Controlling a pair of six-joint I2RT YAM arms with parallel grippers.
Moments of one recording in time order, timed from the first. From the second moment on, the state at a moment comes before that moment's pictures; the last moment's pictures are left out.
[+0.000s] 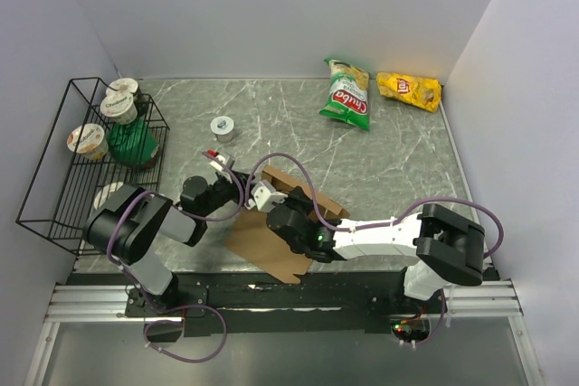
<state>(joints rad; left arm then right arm) -0.41 1.64 0.29 1.28 0.44 -0.35 1.23 1.54 0.78 0.18 0.94 -0.41</state>
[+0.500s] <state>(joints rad) -0.47 1.67 0.33 1.28 0.40 -0.31 1.23 1.54 0.78 0.16 0.96 -0.40</state>
